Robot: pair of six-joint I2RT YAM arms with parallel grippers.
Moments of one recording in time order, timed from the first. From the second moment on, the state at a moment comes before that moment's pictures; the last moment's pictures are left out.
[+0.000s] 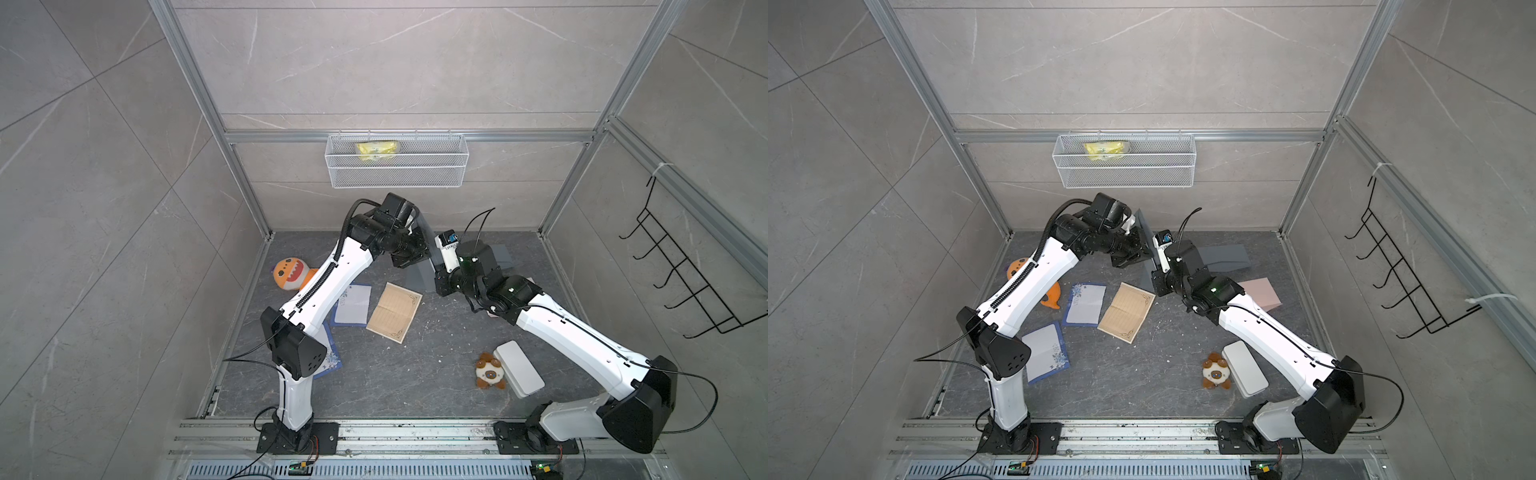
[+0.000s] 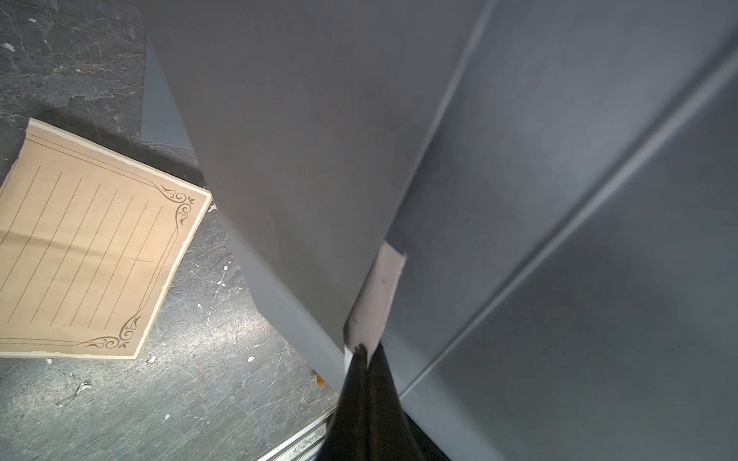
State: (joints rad) left arm -0.67 1.92 2.18 -1.06 0.35 -0.88; right arm 0.67 1.40 1.29 -0.48 0.11 0.16
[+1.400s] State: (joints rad) left arm -0.60 1.82 2.09 -0.76 0.54 -0.95; right arm 0.40 1.34 1.08 -0.46 -0.30 0.66
